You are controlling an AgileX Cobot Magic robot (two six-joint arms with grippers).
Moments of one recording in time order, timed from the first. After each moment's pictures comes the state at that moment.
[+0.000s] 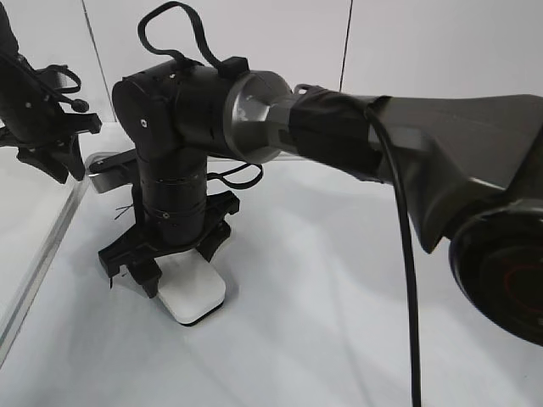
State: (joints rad) left arm -0.04 2.23 -1.83 -0.19 1.08 -0.06; right arm 0.84 2.38 -2.09 0.02 1.22 0.15
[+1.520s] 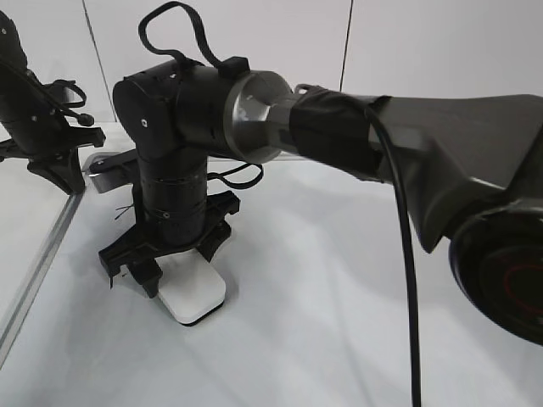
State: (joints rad) left arm -0.04 2.28 -1.84 -0.18 1.09 -0.03; right arm 0.84 2.38 -2.09 0.02 1.22 0.14
